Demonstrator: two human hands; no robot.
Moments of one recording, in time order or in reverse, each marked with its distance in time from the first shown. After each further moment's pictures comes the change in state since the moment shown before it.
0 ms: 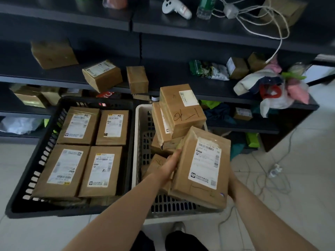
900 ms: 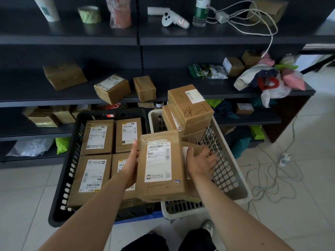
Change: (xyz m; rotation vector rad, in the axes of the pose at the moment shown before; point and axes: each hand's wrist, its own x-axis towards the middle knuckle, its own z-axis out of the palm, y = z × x) left_hand -0.107 0.020 -0.153 -0.061 0.161 0.116; right_hand -0.061 0.020 0.169 -0.560 0.416 -0.213
